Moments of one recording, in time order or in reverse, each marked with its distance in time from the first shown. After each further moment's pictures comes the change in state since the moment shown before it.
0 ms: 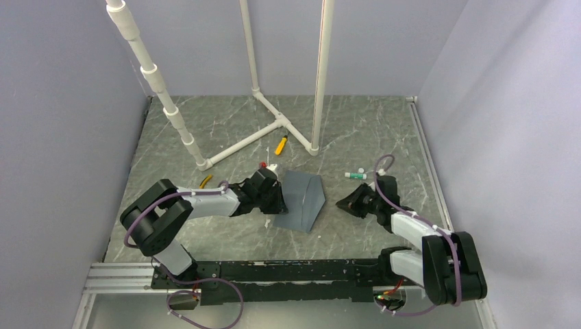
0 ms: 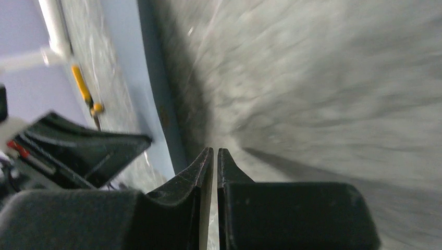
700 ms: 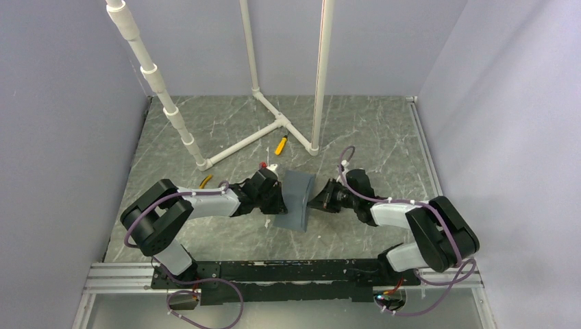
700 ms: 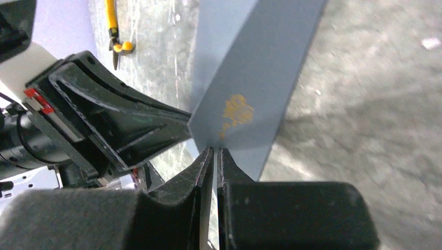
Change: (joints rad) left arm -0.005 0.003 0.001 0.000 -0.011 -0.001; right arm 0.316 0.250 0.098 0.302 -0.060 0.011
